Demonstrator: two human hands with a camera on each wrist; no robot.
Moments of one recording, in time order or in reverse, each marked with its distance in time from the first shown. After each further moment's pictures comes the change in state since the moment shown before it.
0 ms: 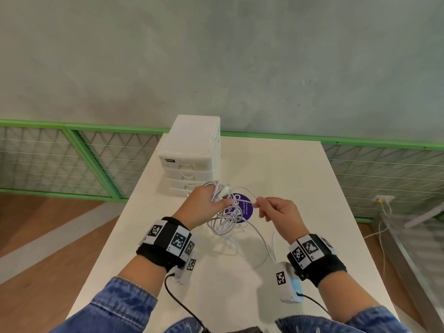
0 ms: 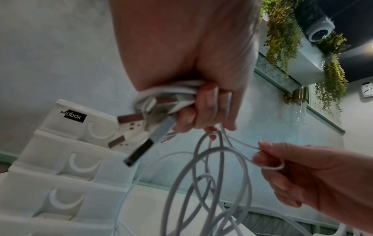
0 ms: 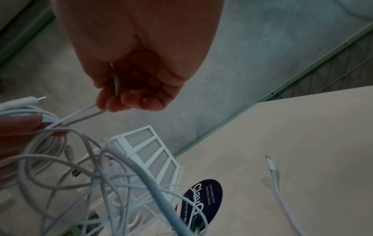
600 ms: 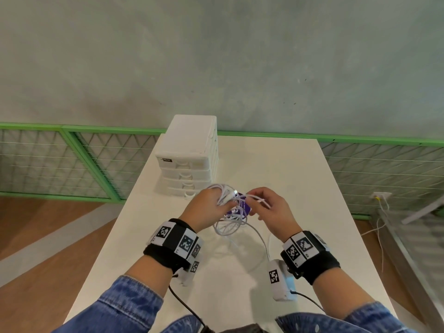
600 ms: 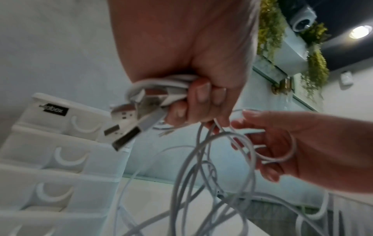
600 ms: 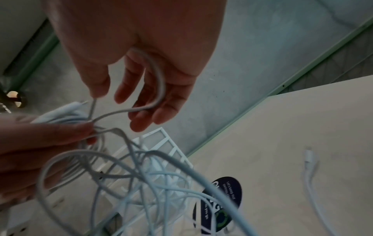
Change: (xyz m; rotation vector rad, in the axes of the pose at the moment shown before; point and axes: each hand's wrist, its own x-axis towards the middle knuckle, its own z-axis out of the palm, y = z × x) left_hand -0.011 0.021 0.010 0.097 -0.045 0.120; right_hand -0.008 -0.014 0.009 0.023 -0.026 -0.070
